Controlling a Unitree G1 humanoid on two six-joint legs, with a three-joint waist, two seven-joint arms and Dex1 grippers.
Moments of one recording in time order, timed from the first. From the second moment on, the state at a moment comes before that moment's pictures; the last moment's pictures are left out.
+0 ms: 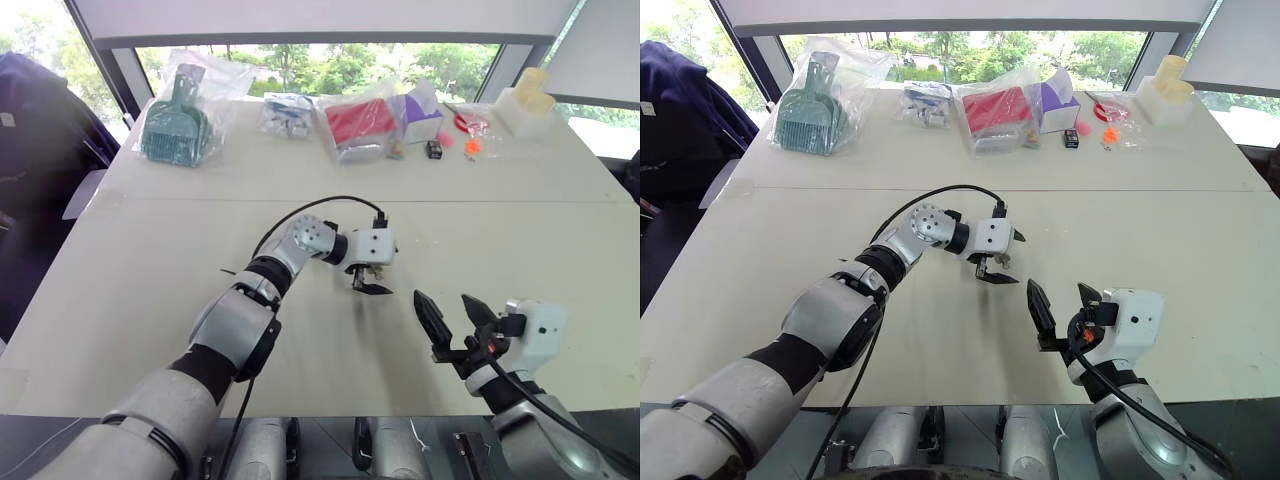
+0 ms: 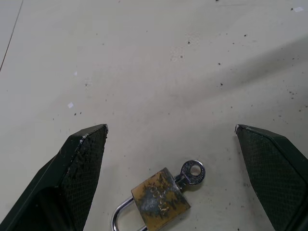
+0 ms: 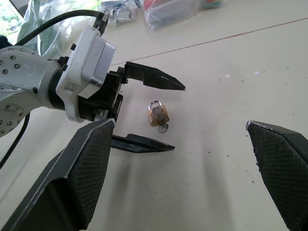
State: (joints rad) left arm -1.19 -0.02 -0.25 1.34 0.34 -0.53 -1.05; right arm 0.49 -0.43 -0.05 -1.00 0.84 0.48 -0.27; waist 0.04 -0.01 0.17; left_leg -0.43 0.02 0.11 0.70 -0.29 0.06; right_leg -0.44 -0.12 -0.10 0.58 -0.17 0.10
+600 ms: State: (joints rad) left arm -1.26 0.03 -0.24 1.37 0.34 -0.39 -1.18; right arm 0.53 -0.36 -0.04 -1.00 0.76 0.50 -0.22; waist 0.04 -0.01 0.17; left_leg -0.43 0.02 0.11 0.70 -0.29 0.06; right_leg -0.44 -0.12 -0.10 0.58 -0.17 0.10
